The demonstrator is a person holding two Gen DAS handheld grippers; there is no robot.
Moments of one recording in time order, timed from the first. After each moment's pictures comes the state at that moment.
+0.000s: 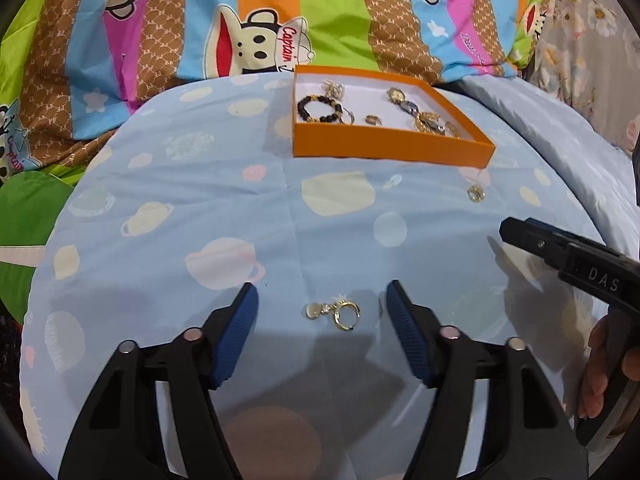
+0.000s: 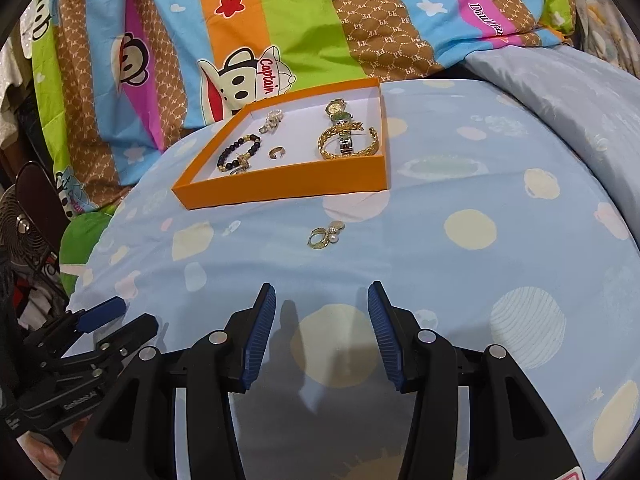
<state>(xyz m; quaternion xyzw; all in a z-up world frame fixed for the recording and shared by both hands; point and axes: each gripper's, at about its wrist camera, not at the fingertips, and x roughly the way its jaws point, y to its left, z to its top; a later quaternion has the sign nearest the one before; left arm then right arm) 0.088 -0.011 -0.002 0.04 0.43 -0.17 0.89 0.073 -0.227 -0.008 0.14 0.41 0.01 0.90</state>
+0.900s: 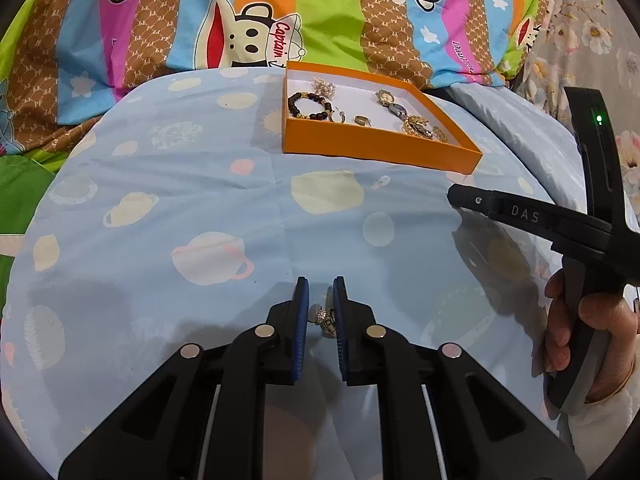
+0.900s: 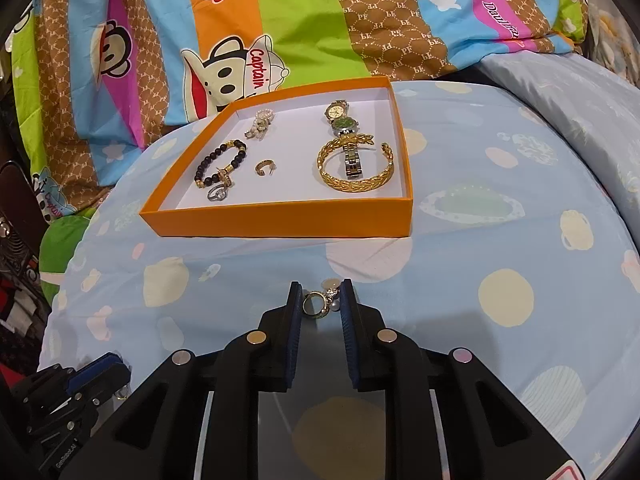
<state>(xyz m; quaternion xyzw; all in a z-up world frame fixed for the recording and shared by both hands) 0.091 -0.002 -0.003 -0.01 0.44 -0.20 0.88 0.129 -0.221 -0.015 0.12 0.43 0.00 0.89</state>
